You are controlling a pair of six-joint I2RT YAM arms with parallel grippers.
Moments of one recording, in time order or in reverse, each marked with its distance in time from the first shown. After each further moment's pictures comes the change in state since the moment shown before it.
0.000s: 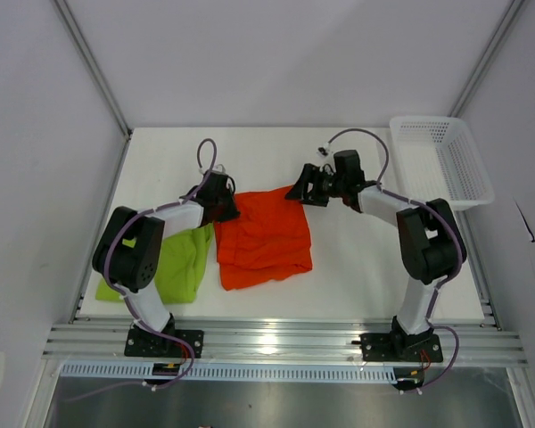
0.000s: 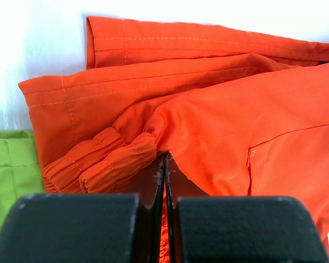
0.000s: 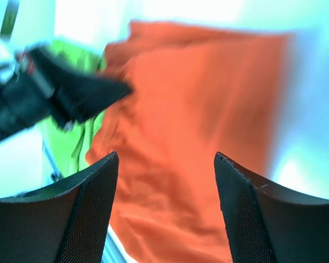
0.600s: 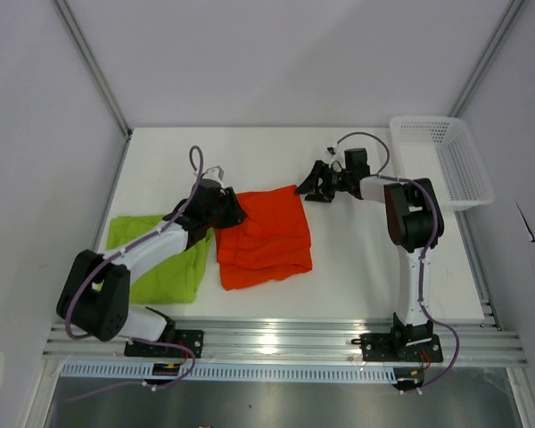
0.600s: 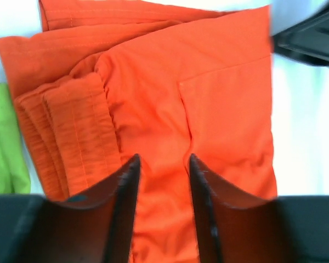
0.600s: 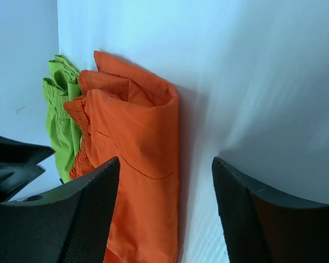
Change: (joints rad) left arm -0.079 -0.318 -0.158 0.003 0.023 0.002; right arm -0.191 0.345 0.238 -0.003 -0.235 -0.033
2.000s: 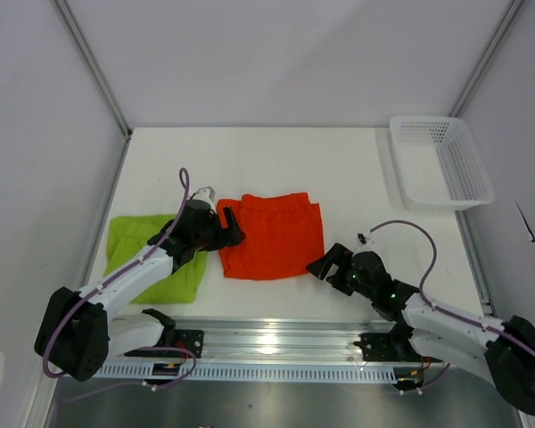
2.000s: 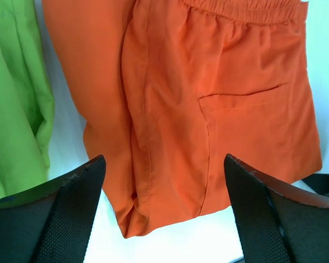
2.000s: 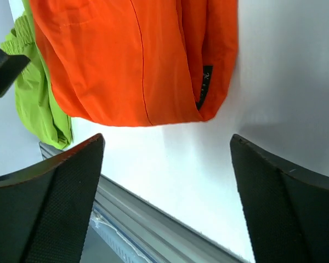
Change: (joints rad) left arm -0.020 -0.288 -0.189 -0.133 0.010 0.001; right arm 0.549 -1.252 -1.208 0.116 0.892 0.570
